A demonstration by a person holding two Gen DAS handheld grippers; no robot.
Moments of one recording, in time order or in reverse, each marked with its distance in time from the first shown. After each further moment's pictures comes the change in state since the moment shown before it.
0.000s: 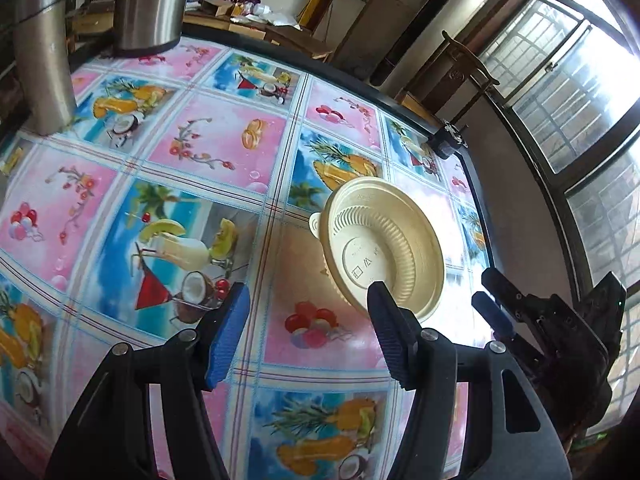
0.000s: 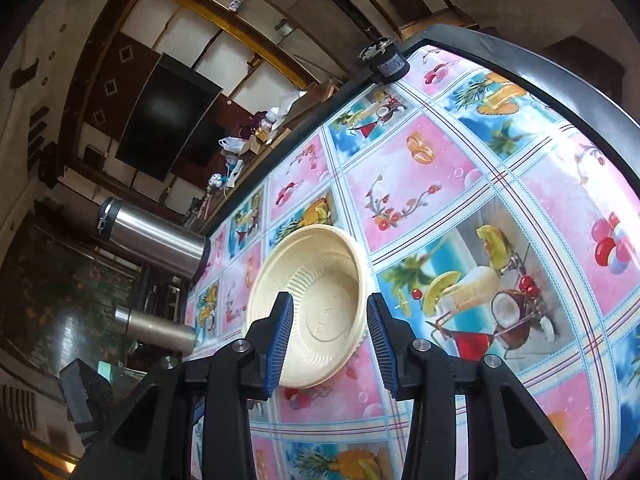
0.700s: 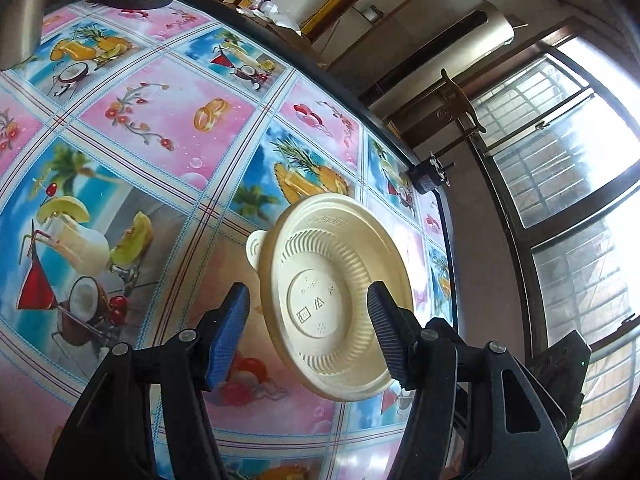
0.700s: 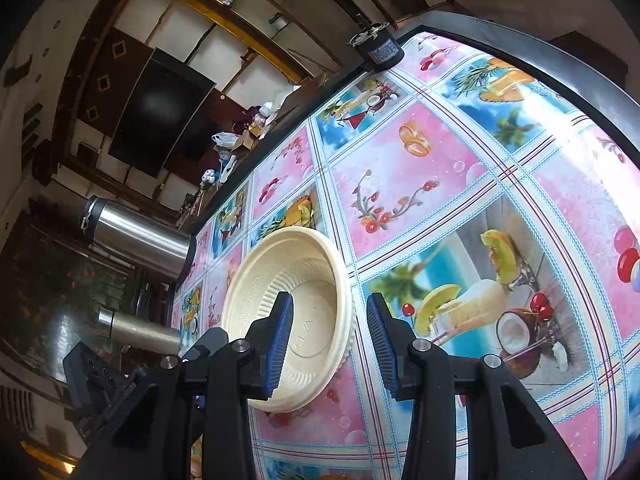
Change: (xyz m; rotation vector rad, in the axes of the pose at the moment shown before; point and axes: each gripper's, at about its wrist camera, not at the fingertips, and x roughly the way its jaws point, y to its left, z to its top) left arm 0.047 -0.012 0.006 -0.150 -0.051 -0.178; right arm 0.025 -0.012 0.002 0.003 0.006 -0.008
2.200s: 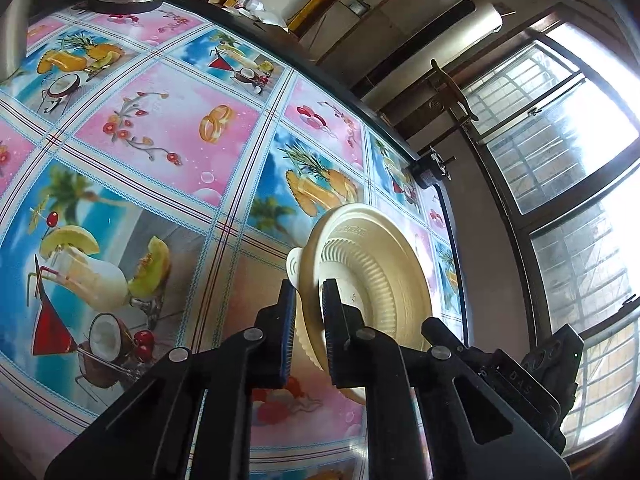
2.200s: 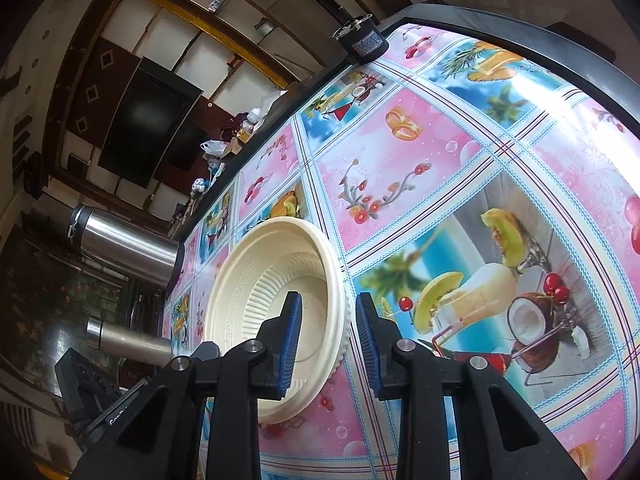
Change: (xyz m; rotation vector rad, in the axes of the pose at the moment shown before) left arm 0.004 0.021 0.013 0.048 0.018 -0.018; right arm 0.016 -0.003 -0.012 0.042 -0.012 -0.032
